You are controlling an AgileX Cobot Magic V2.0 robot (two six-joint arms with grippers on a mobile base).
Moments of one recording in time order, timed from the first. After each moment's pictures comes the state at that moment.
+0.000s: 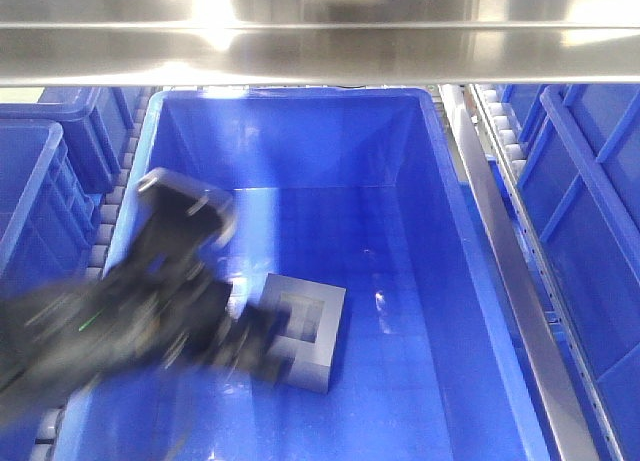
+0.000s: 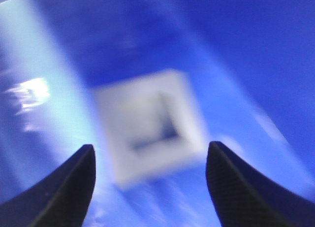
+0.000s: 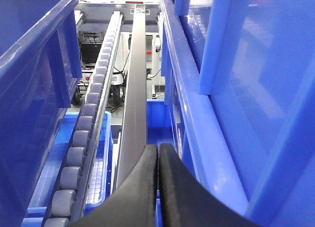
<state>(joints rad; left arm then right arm) -0.85 1.20 -0.79 0.36 0.39 -0.58 -0.02 -0.02 0.03 -0.04 0.21 -0.01</state>
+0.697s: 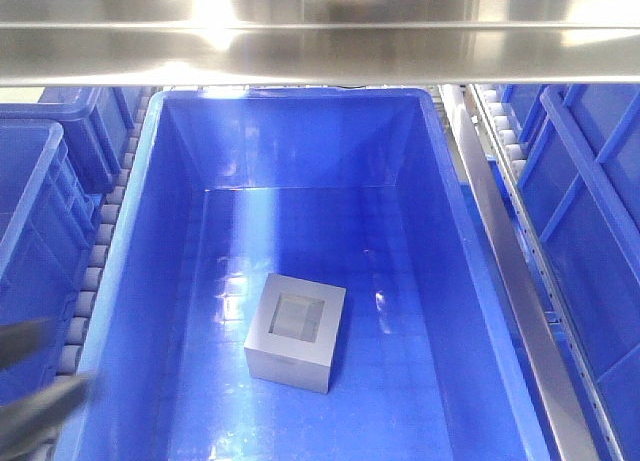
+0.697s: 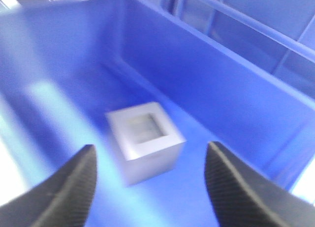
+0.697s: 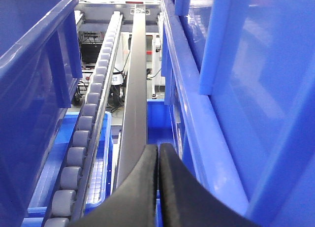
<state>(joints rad) -0.87 0.41 -0.48 0.42 0.50 -0.48 -0.02 -0.02 0.03 -0.04 0.21 -0.01</state>
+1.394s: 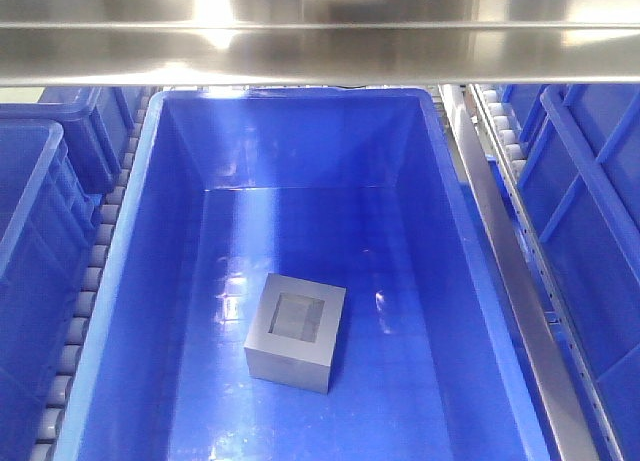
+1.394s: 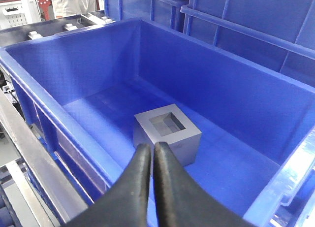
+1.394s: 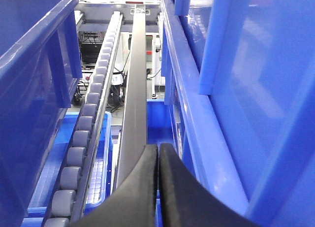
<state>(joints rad) -0.87 0.12 -0.43 0.33 0.63 -0.30 -0.02 -0.02 0.03 -0.04 0.21 -0.01</state>
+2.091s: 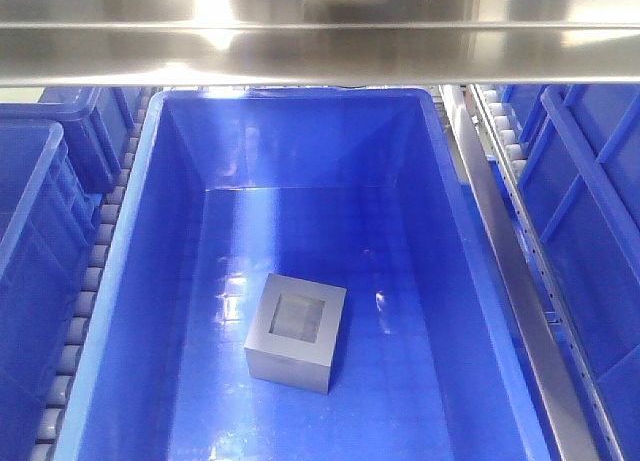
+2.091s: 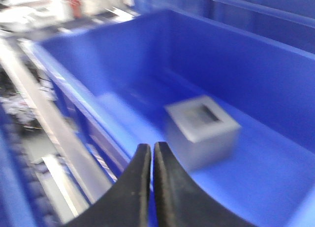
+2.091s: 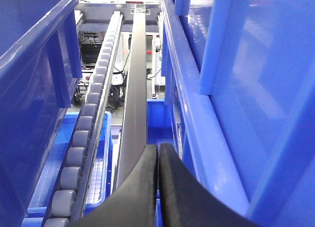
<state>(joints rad) -0.74 0.12 -0.35 0.40 0.54 -0.29 -0.02 -0.02 0.03 -0.04 0.21 -0.01</state>
